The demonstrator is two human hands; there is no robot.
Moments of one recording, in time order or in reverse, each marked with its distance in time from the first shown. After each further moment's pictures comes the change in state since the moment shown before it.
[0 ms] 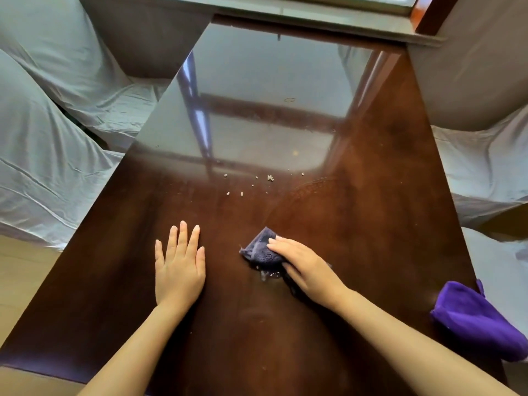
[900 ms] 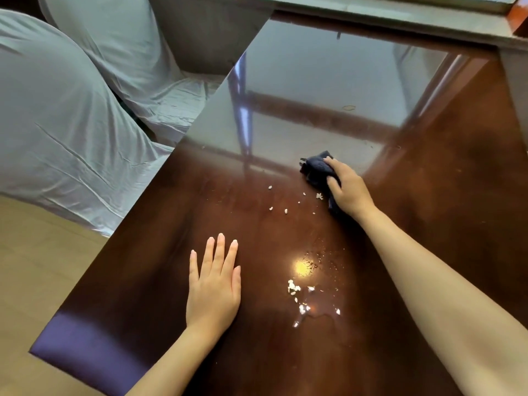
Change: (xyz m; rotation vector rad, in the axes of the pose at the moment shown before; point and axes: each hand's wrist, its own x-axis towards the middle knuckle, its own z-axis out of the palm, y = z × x) left_hand 0.000 0.003 -0.001 0.044 0.010 0.012; right_hand 0.192 0.080 -0.046 -0.080 0.169 0.289
